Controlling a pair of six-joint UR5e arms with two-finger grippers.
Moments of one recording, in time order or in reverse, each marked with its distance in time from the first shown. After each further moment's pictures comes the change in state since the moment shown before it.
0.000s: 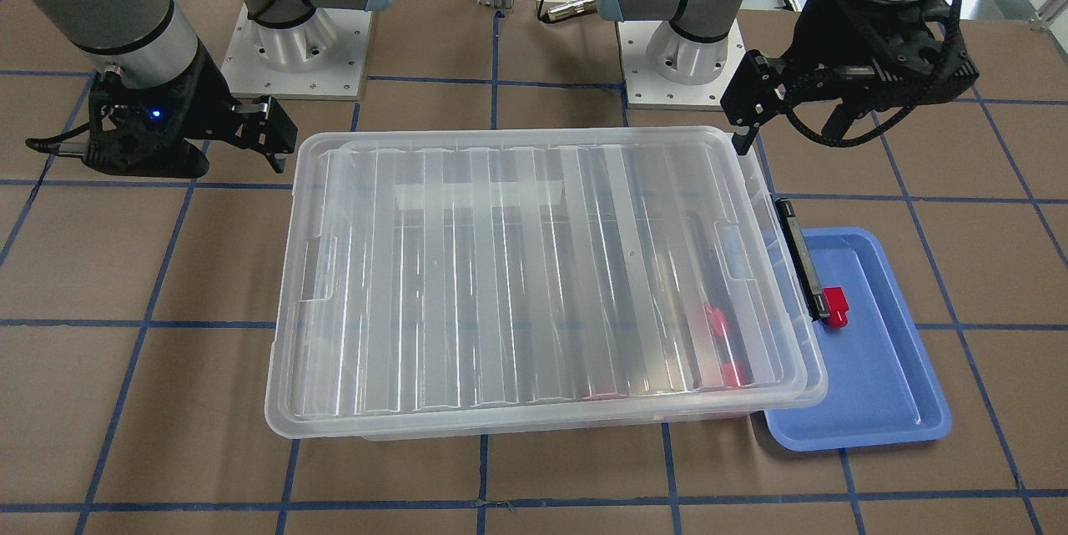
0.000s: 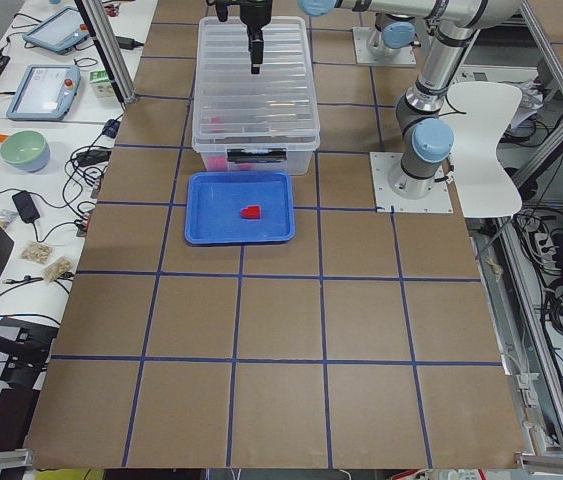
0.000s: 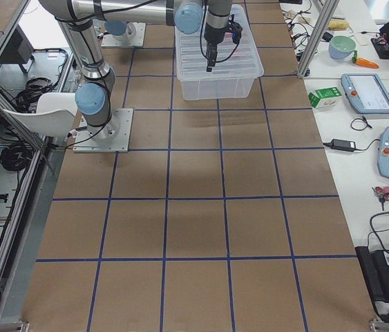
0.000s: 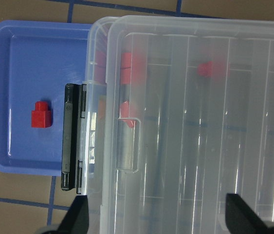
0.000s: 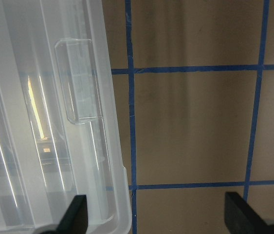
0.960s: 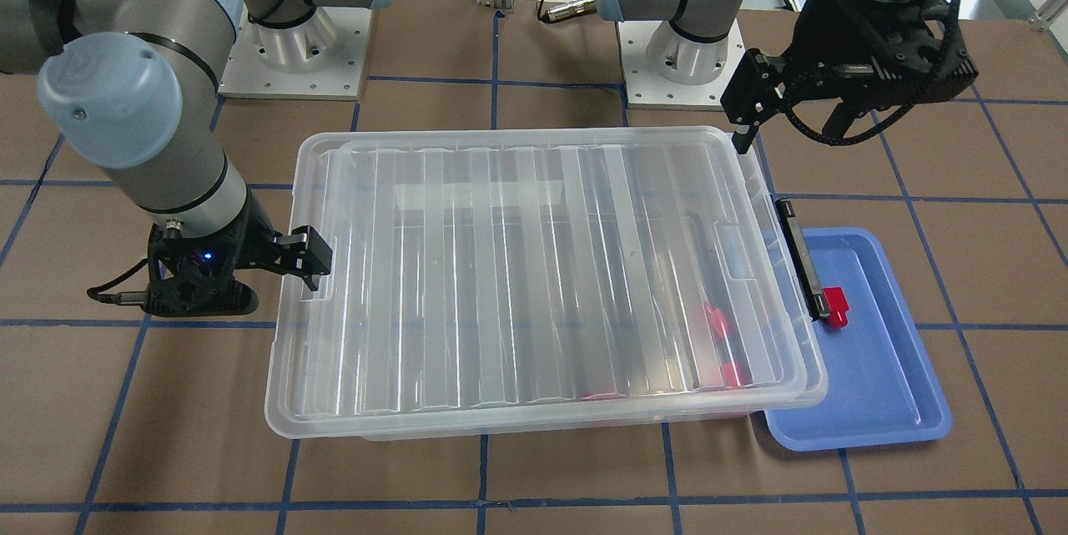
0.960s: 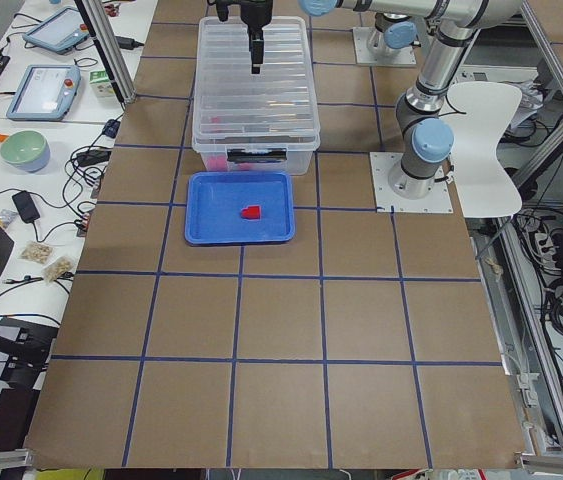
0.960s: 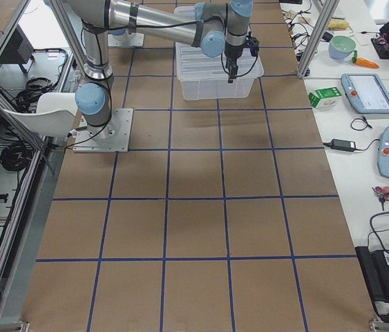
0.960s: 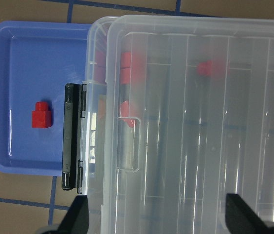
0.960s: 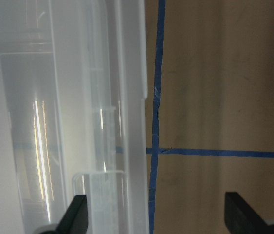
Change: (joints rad) left arm 0.000 0.002 -0.001 -0.001 0.002 0.006; right arm 0.039 0.207 -0.002 -0.301 0.028 -0.018
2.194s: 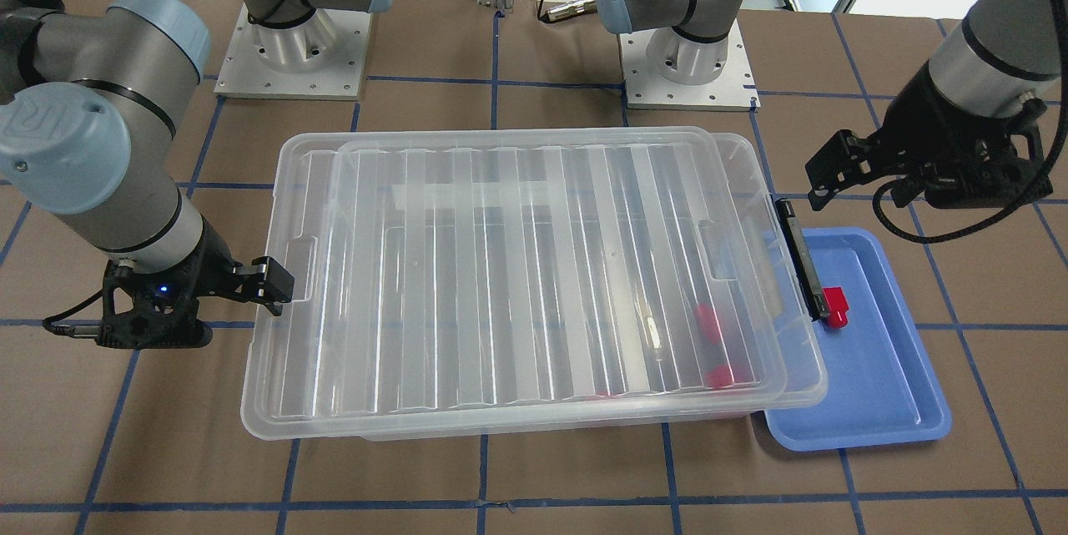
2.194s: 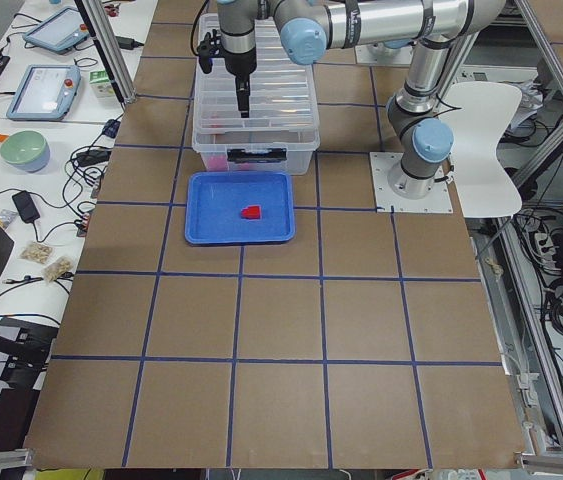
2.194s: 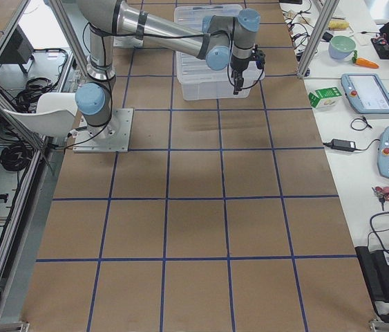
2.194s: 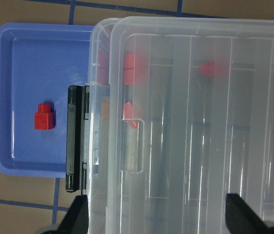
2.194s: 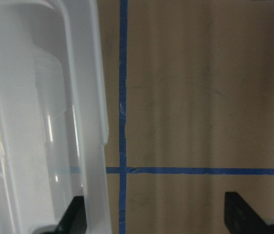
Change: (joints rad) left arm 0.213 -0.113 -0.051 0.050 -0.010 0.297; right arm -0.069 0.036 -0.007 -0.020 -0.016 -0.038
